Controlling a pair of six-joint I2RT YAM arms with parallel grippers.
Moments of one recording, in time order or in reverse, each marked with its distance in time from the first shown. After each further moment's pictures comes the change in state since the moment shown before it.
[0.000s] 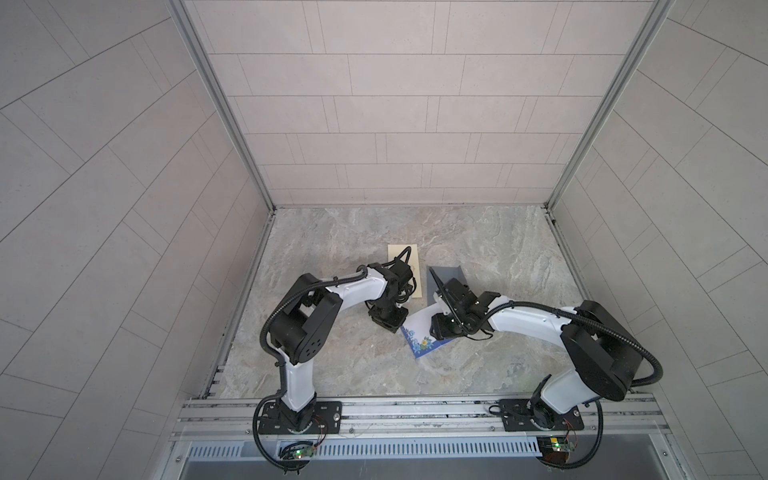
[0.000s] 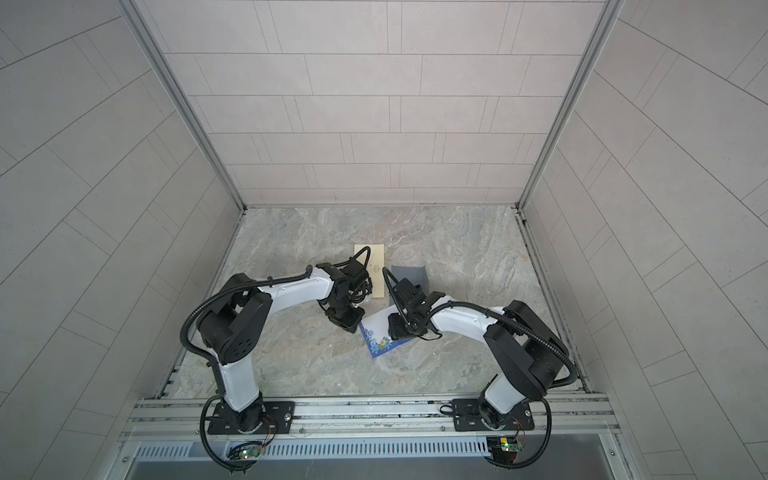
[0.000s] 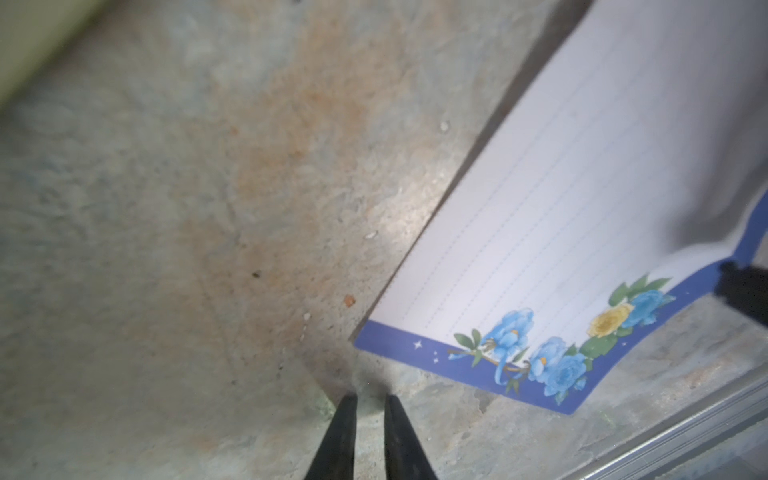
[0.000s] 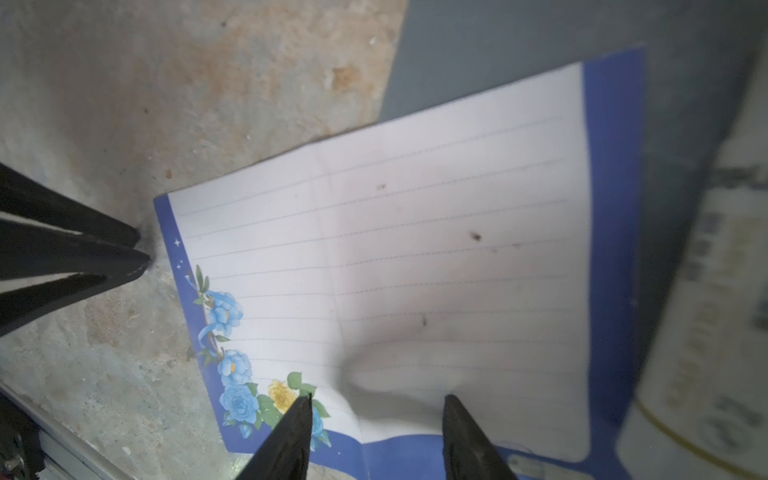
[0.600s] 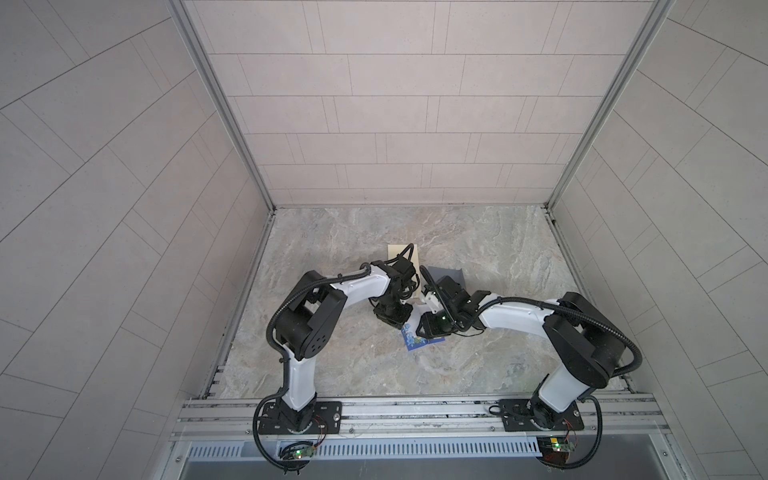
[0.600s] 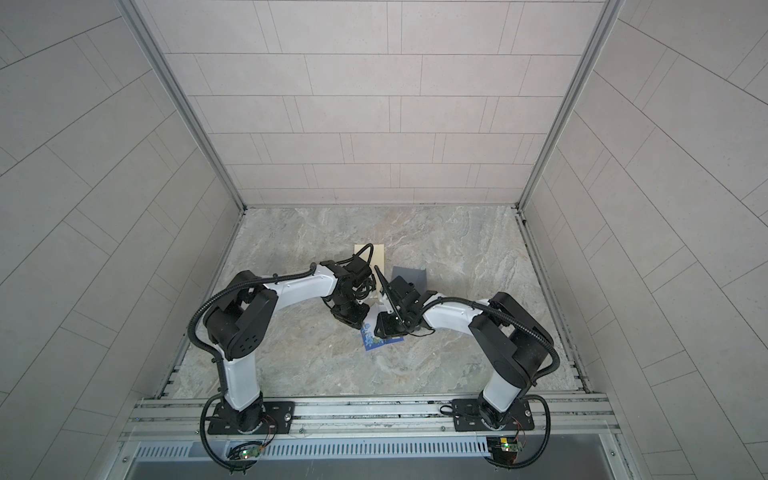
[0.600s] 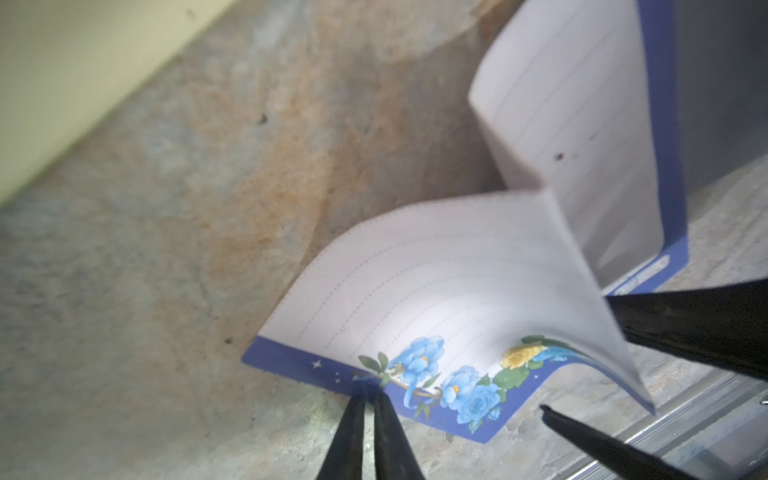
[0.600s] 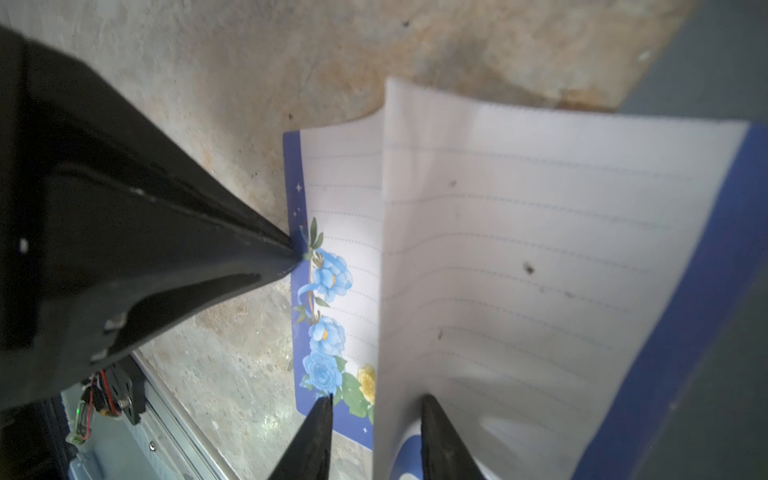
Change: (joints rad) left arm 0.000 0.036 0.038 0.031 0.044 -0.024; right arm 0.004 0.093 0.035 0.134 -0.177 -0.015
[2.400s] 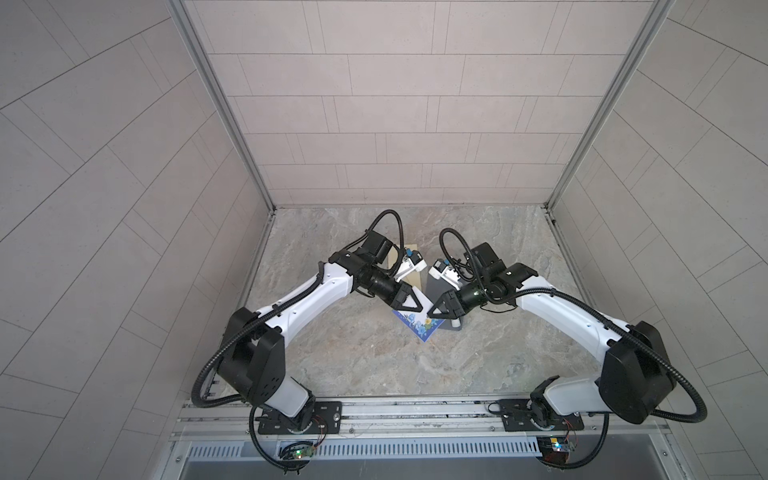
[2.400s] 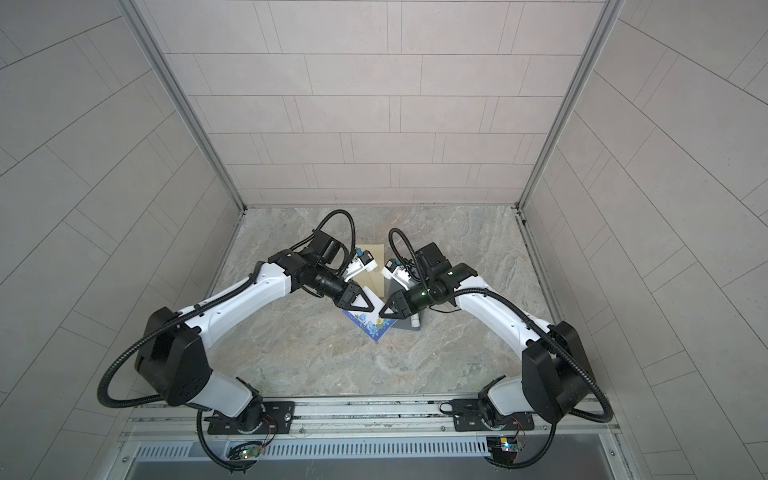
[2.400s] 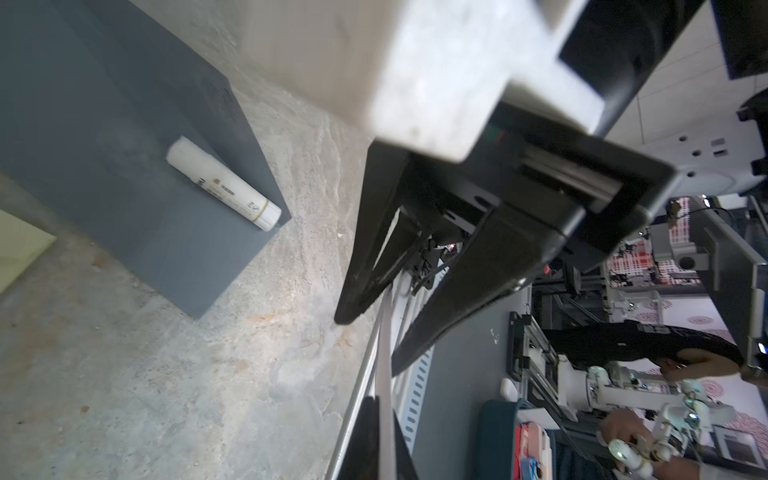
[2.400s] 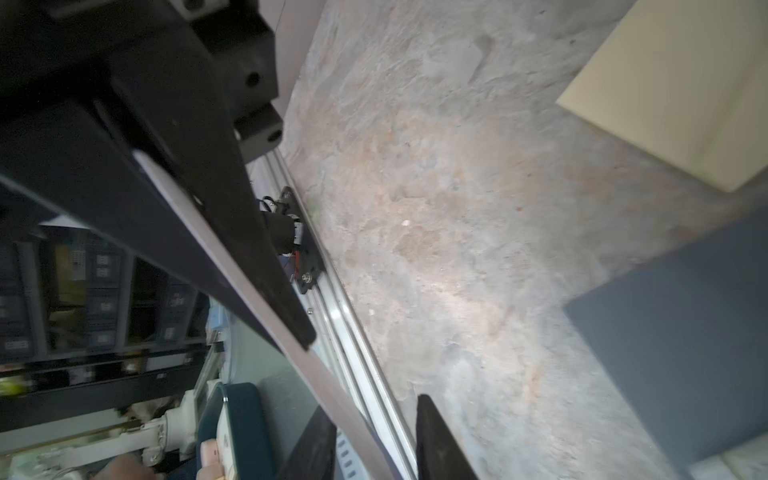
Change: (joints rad) left arm 0.113 -0.385 -0.020 0.112 0.592 0.102; right arm -0.249 -0.282 0.171 -0.383 -0.431 -0.379
